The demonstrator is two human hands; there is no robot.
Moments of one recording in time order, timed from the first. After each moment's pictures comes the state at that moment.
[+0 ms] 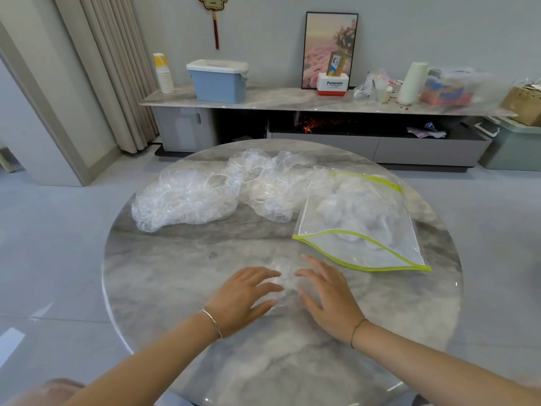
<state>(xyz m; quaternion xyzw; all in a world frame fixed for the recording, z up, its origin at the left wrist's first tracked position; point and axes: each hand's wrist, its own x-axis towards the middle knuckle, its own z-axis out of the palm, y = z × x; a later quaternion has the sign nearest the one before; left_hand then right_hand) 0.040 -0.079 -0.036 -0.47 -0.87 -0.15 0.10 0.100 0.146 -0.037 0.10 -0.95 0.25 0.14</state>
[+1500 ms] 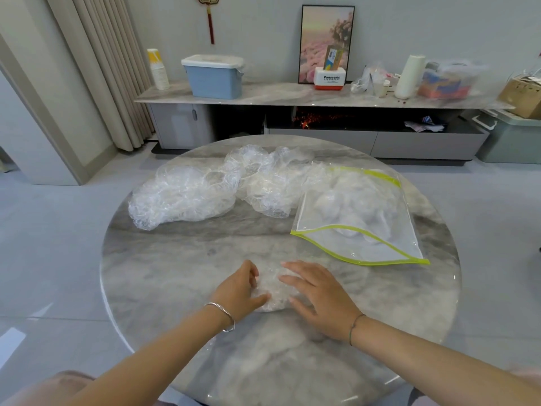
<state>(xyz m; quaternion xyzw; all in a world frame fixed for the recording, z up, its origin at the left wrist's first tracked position) 0.039 -0.068 -0.039 -0.22 -0.92 -0.31 -0.10 0.102 0.140 -0.032 0.22 -0.95 0.19 0.12</state>
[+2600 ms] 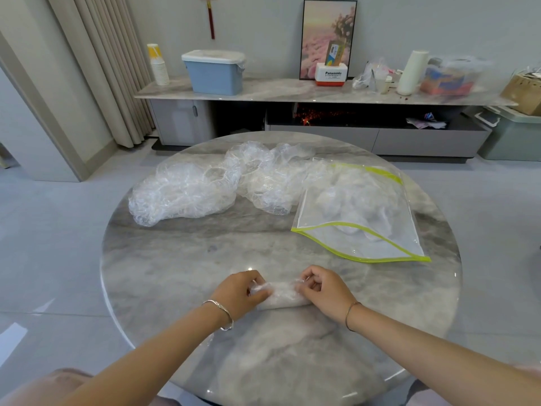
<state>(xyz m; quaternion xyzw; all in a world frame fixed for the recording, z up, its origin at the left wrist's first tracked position) 0.041 -0.069 -0.040 -0.21 -0.91 -0.33 -0.14 0.090 0.144 -0.047 -0.05 -0.86 0.50 -0.03</state>
